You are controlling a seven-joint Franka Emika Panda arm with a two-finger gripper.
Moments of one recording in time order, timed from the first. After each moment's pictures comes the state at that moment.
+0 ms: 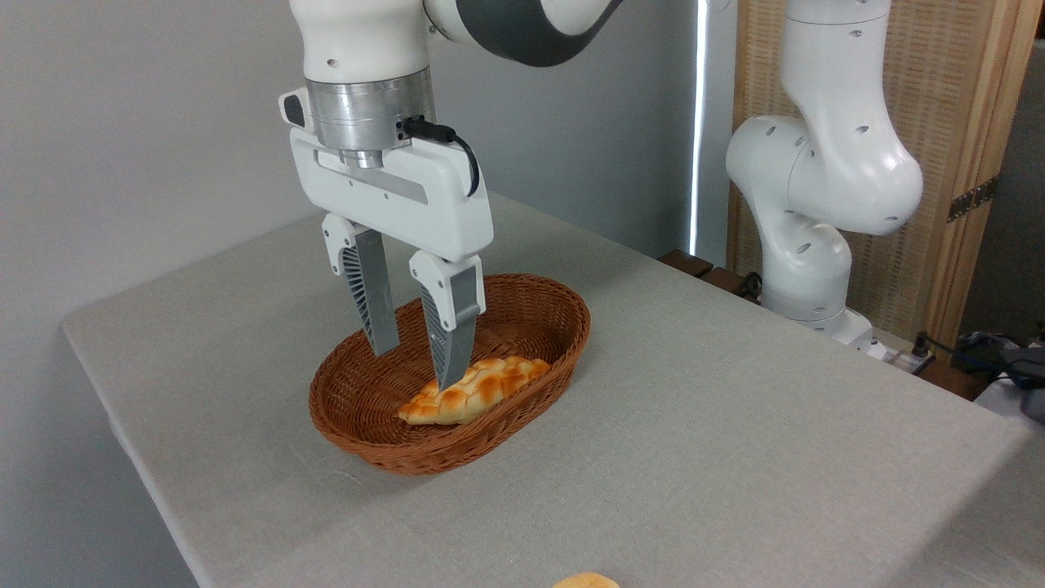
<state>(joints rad) -0.06 0.00 0.03 -1.74 0.01 1.82 0.62</state>
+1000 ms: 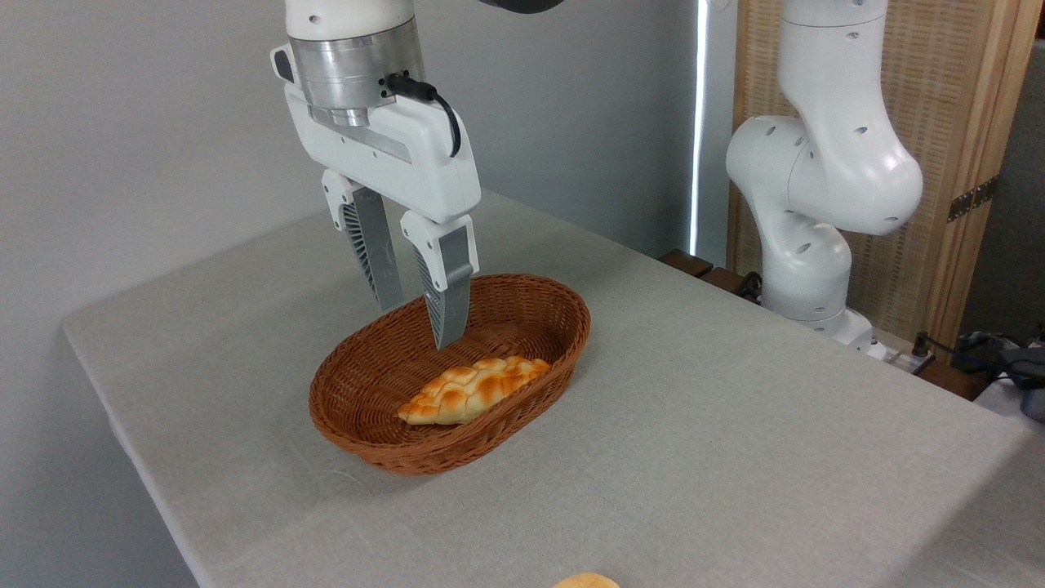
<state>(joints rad) -0.06 0.03 0.03 -1.62 -0.03 1.66 0.70</state>
